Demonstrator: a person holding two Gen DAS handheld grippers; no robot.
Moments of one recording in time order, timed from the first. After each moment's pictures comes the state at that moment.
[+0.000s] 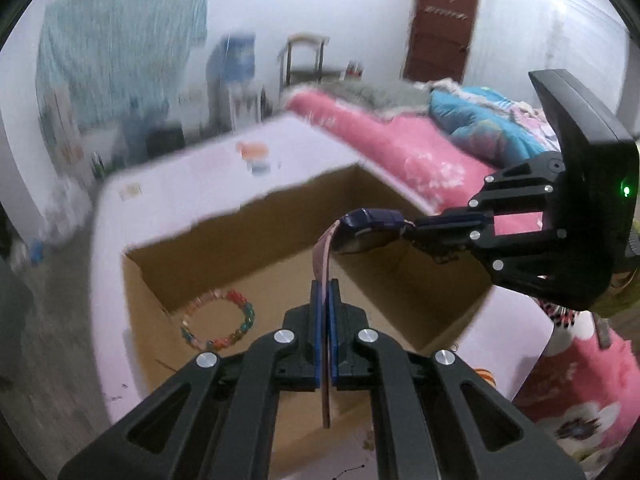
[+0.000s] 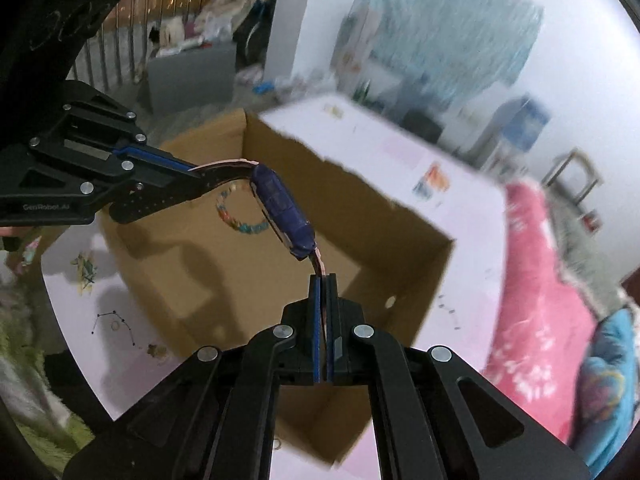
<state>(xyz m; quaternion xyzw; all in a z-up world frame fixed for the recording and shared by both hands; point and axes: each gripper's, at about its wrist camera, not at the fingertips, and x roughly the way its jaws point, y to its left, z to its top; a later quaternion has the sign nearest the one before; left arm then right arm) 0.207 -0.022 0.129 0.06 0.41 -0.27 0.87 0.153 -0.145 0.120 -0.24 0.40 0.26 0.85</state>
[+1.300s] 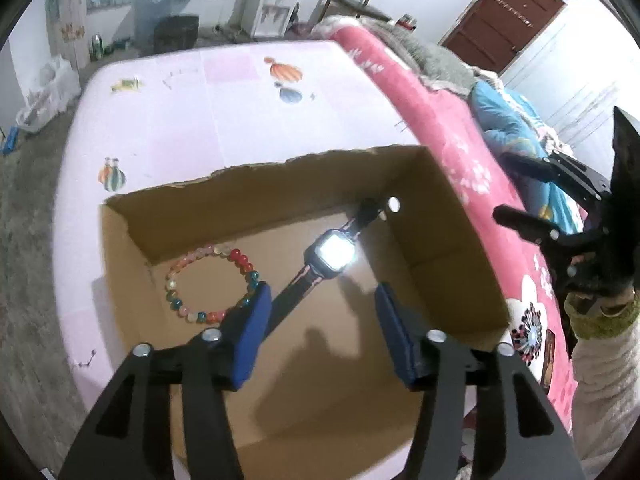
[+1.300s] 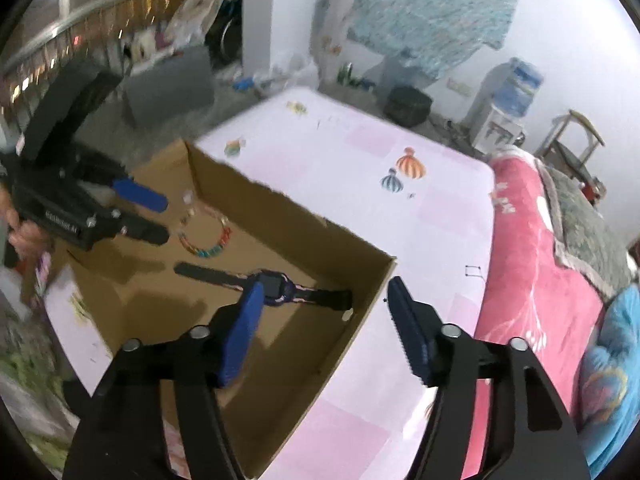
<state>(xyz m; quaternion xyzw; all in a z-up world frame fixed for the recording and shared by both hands) 0.275 0.004 0.121 -0.04 0.54 -0.25 0.81 0.197 -0.191 0.167 -0.18 0.41 0.24 0.86</state>
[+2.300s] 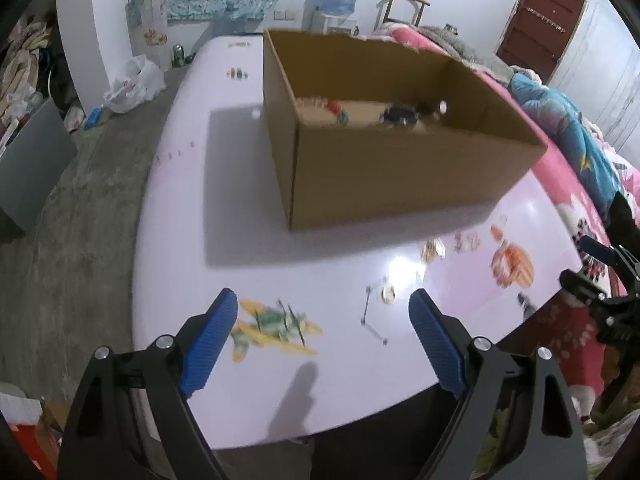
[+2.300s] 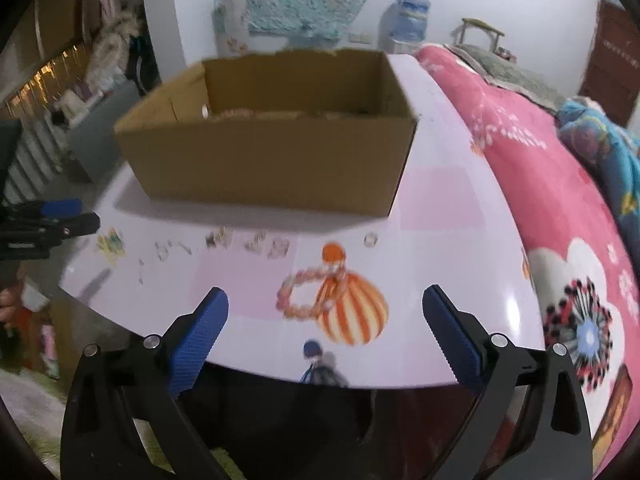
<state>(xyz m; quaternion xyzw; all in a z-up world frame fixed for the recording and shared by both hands) 0.052 0.073 0.041 -0.01 0.50 -0.13 0.86 -0.038 -0.165 0.052 -0.06 0.45 0.06 0.89</state>
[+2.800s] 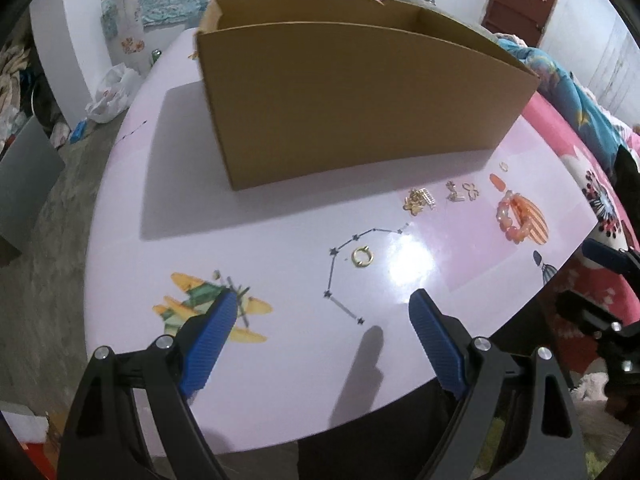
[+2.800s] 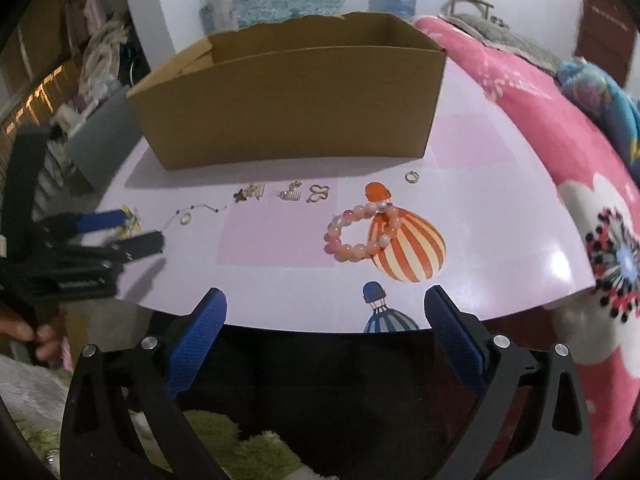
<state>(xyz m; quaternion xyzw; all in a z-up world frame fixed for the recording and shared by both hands) 0.046 0.029 0.000 0.04 0.50 -0.15 0.85 -0.067 -0.155 0.026 0.01 0.47 0.06 0.88</state>
